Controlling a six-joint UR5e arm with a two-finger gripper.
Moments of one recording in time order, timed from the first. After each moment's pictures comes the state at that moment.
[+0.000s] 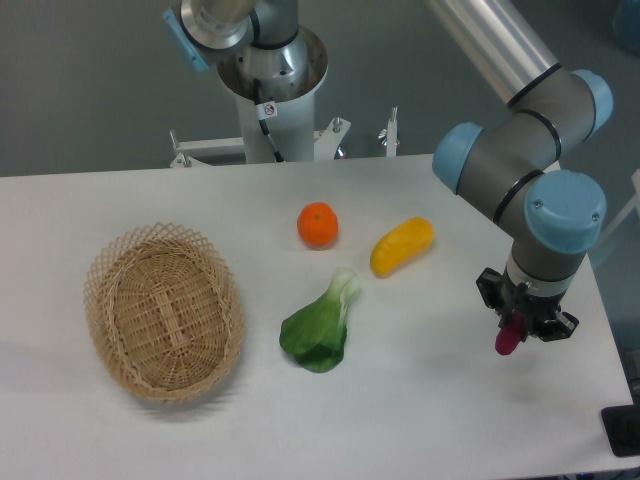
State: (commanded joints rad) arm 2.65 -2.18 -1.26 -1.15 1.62 1.37
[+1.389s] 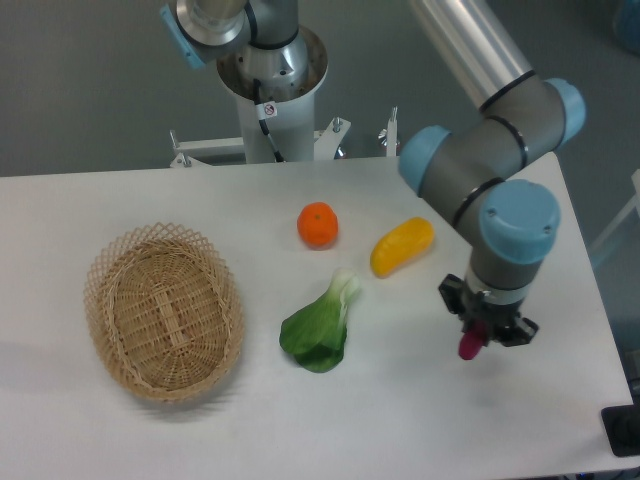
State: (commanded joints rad) arm 2.50 -2.10 -1.38 -1.15 1.62 1.22
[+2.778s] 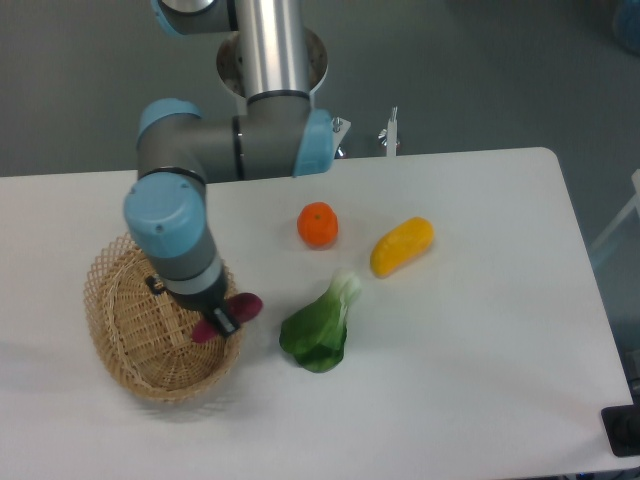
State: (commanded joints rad) arm 2.00 -1.98 -1.63 -1.14 1.62 0.97
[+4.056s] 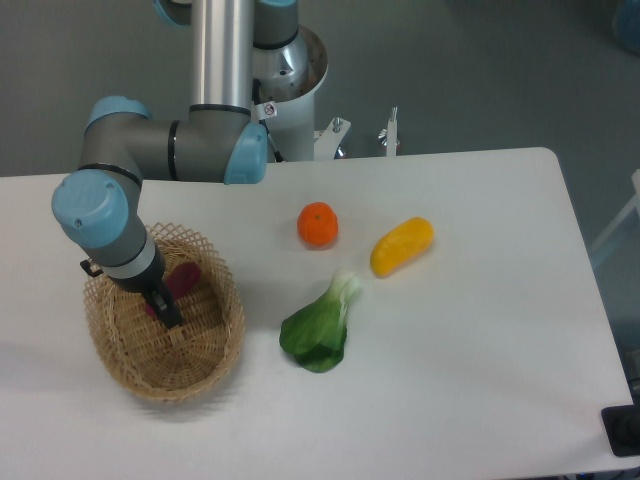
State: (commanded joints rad) arm 1.98 -1.95 -1.65 -1.08 1.62 0.93
